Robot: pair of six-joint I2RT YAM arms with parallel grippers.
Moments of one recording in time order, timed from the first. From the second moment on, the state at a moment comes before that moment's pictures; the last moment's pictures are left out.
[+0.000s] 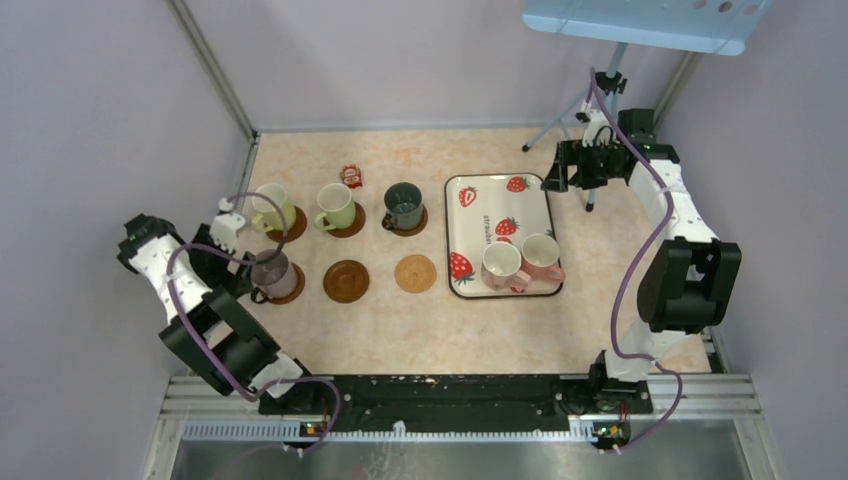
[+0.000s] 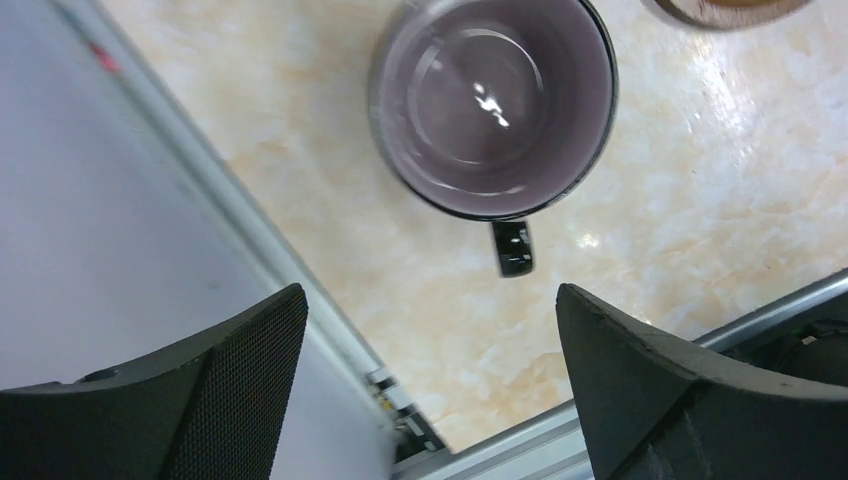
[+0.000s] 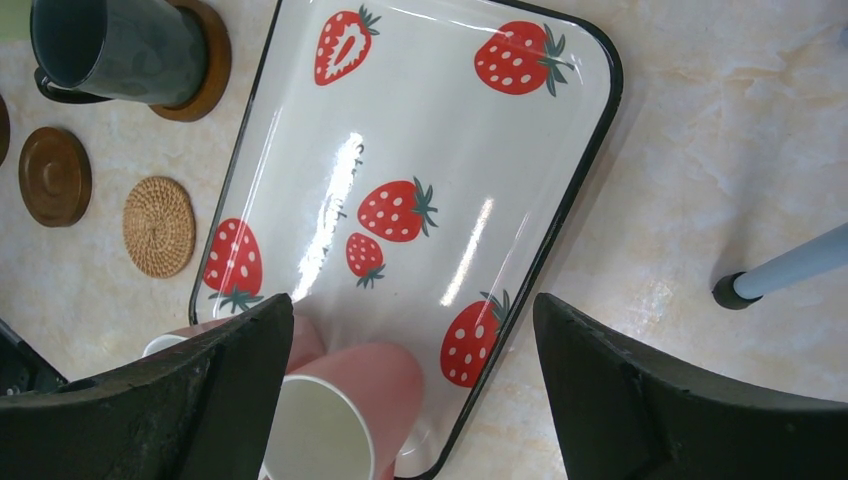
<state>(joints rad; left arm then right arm) 0.81 1.41 1.14 -1.15 0.53 1.34 -0.05 1.69 1.49 -0.69 -0.60 -0.15</state>
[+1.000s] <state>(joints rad) -0.59 1.65 1.56 -0.81 0.35 0.39 -0.11 1.59 1.42 -0.79 -0.58 -0.24</state>
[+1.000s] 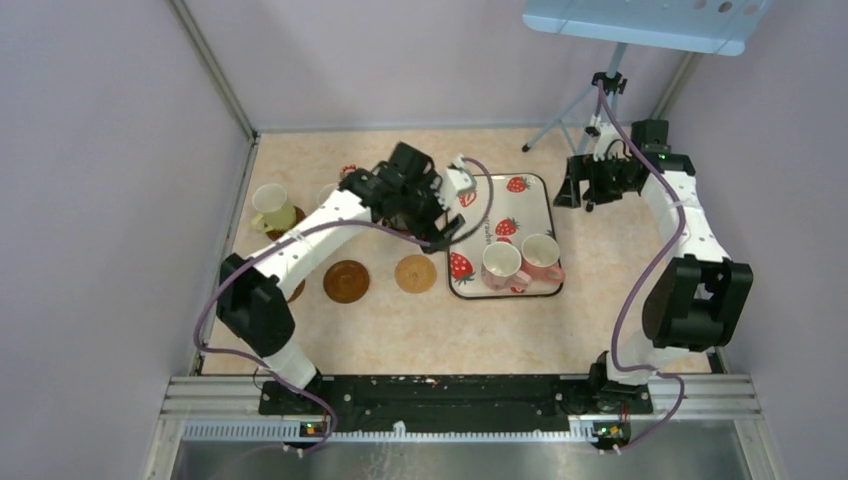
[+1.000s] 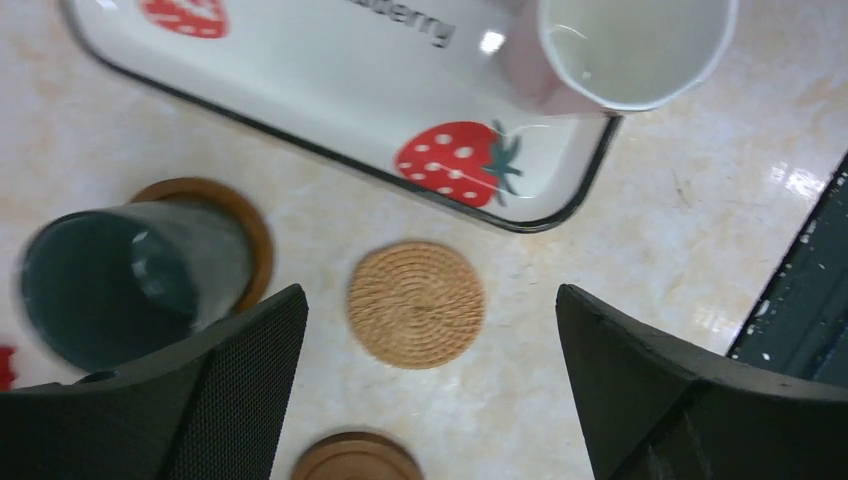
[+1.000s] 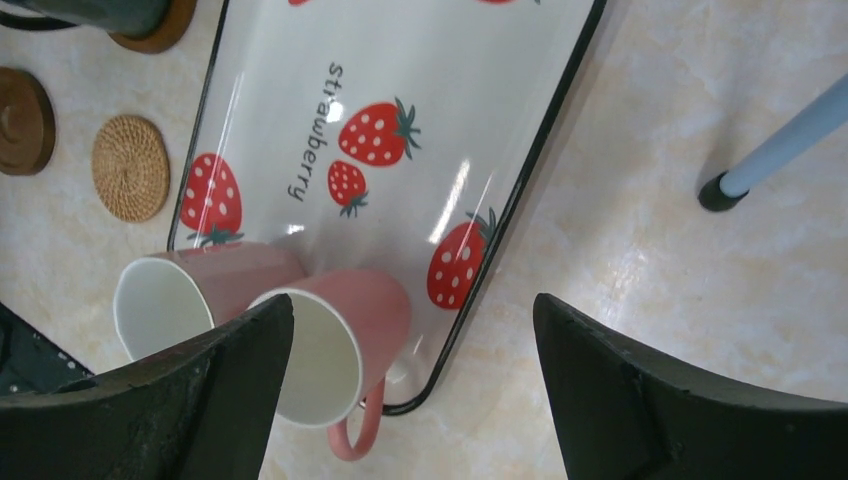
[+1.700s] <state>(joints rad) -0.86 1.70 1.27 -0.38 0.22 0.05 -0.14 1.51 1.32 -0.91 -0.55 -0.33</state>
